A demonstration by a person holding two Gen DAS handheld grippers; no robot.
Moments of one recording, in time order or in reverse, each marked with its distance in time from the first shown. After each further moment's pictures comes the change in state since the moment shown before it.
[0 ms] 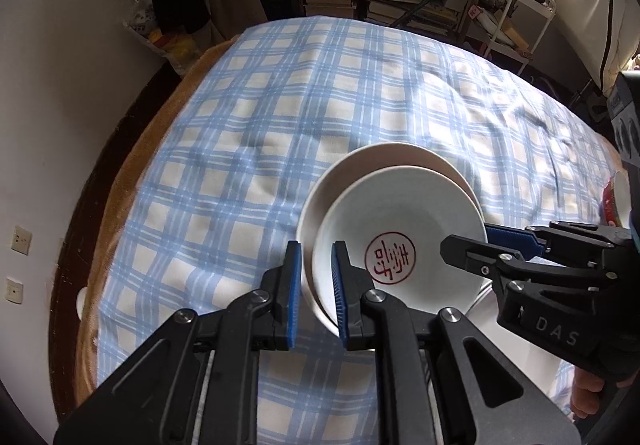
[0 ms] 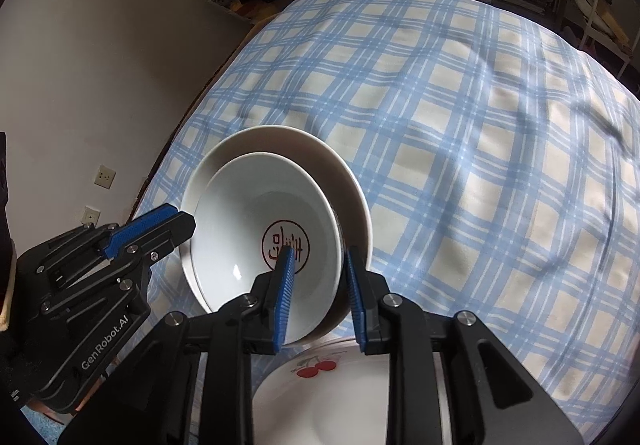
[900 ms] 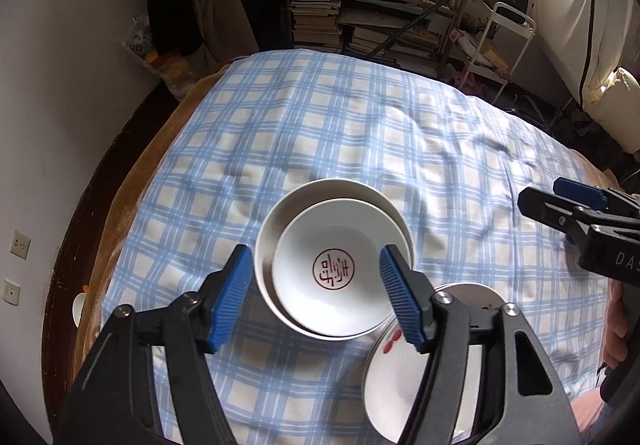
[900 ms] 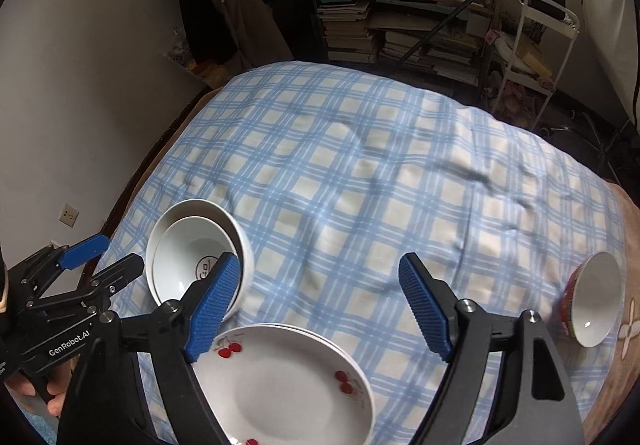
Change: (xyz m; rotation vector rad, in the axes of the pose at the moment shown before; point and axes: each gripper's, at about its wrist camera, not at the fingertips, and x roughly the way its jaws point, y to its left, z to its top) left arm -0.056 -0.032 0.014 -0.012 -0.058 -0.054; right arm -0.122 -0.059 -0.002 0.036 -0.201 -0.202
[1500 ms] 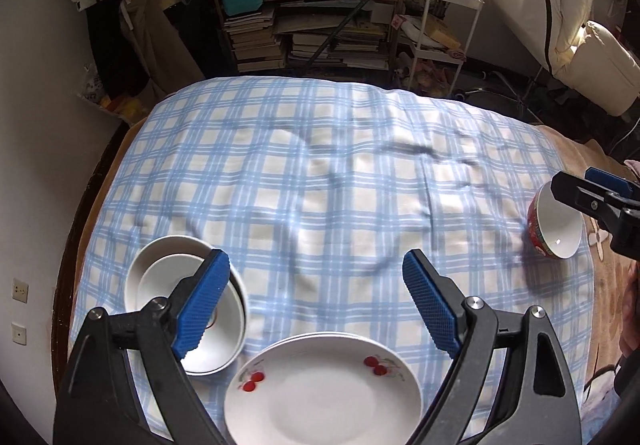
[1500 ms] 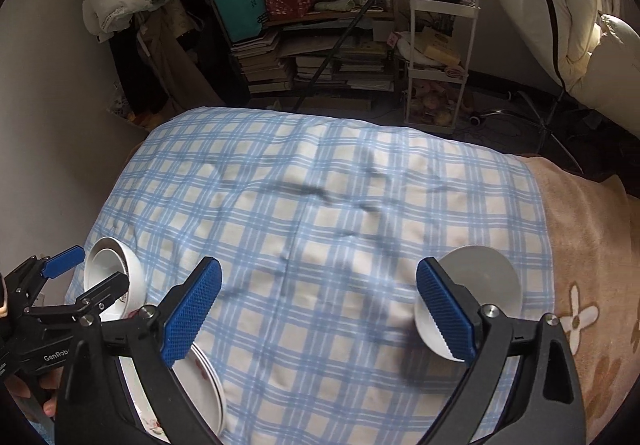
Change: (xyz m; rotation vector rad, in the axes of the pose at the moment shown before) left arm 0.015 -0.163 0.033 0.140 -0.007 -0.019; right arm -0.058 -0.169 -0.016 0.147 -0.086 -0.117
